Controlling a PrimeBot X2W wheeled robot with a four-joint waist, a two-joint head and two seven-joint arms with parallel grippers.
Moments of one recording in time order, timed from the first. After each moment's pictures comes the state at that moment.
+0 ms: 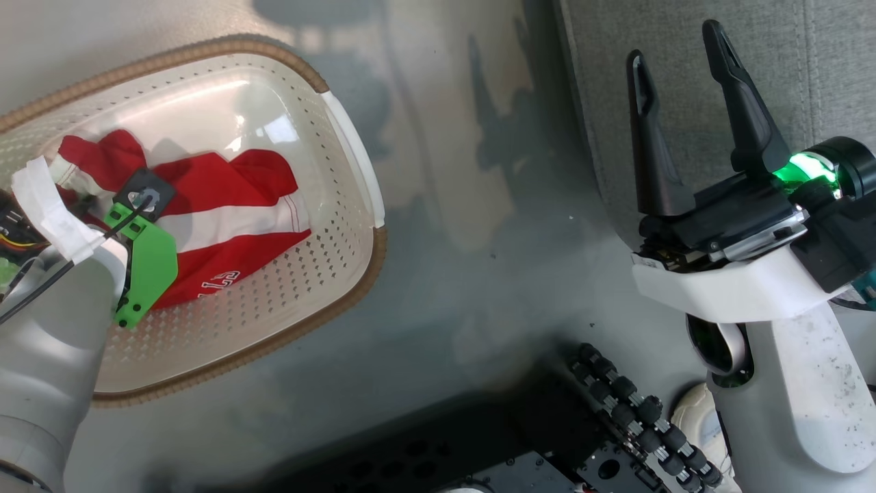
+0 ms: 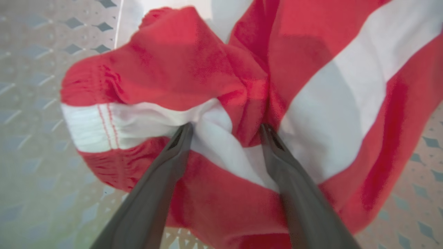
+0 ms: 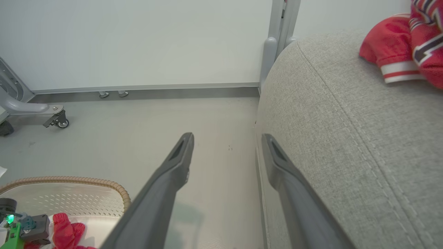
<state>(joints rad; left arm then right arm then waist) -1.02 0.37 -0.87 1.29 -0.15 -0.09 0.08 -0.44 -0.05 0.15 -0.21 0.17 0.13 -0.26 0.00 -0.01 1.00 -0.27</state>
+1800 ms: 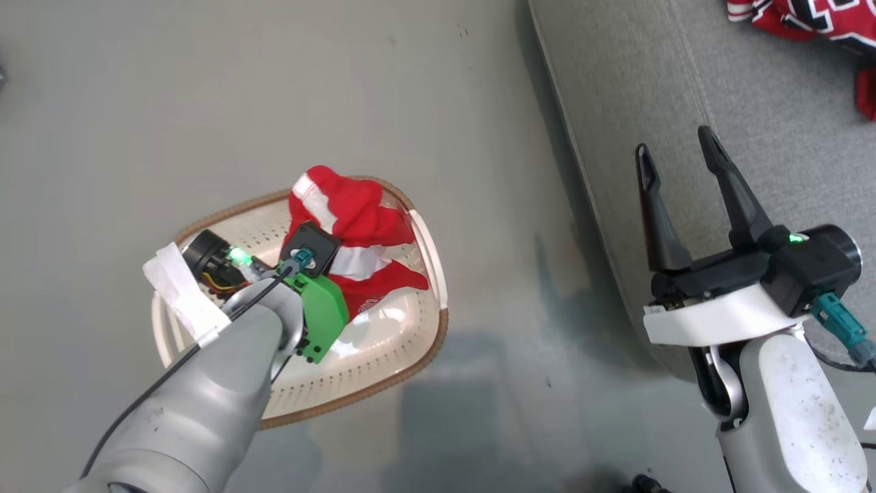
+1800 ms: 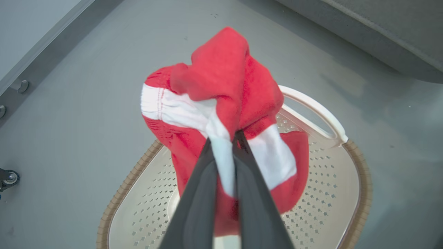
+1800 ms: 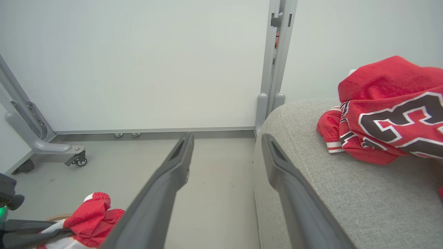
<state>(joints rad) -0.87 0.11 -0.88 1.19 -0.32 -0.13 -0.26 -0.31 -0.05 0.07 -0.04 0.12 0.13 -0.26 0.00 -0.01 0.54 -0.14</state>
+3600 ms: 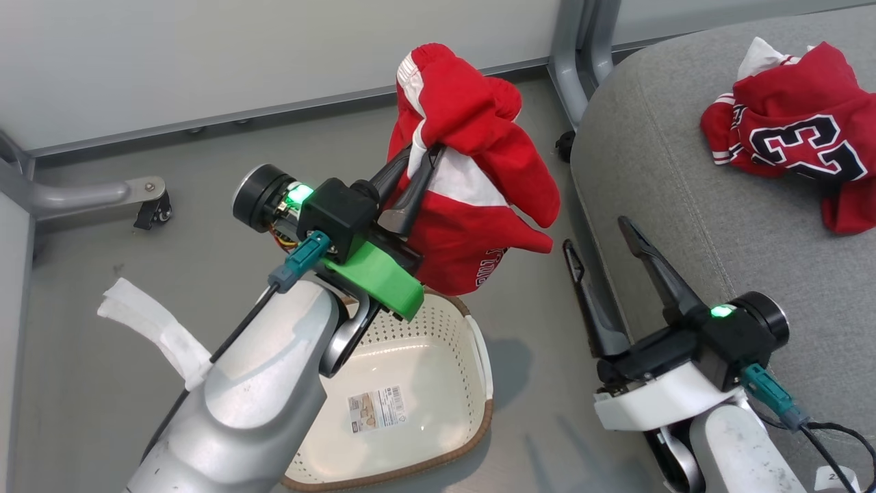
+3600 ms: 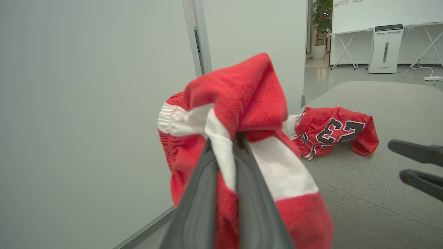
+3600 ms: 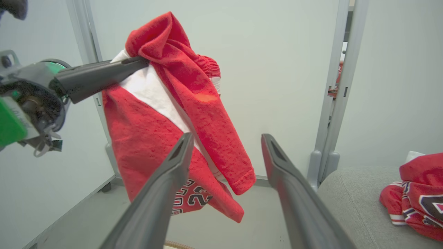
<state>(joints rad) -0.67 0.14 -0.65 0.34 -0.35 -0.09 -0.24 -0.15 -0.05 0.20 -0.06 0.12 0.13 -0.26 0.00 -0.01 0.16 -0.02</state>
